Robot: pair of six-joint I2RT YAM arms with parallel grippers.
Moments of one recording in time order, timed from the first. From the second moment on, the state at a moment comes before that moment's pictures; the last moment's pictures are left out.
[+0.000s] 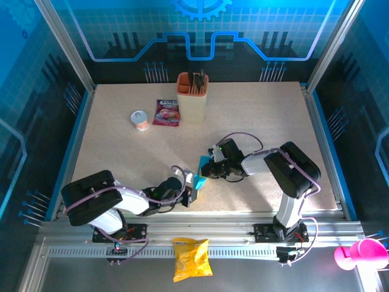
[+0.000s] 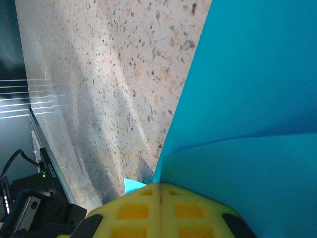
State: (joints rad) left arm -0.99 1.53 0.24 0.66 0.03 -0.74; right arm 0.58 1.81 0.71 0.17 -0.65 0.71
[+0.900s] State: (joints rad) left arm -0.86 1.33 0.49 0.16 0.14 -0.63; right arm 0.58 1.81 0.70 0.19 -0.65 0.72
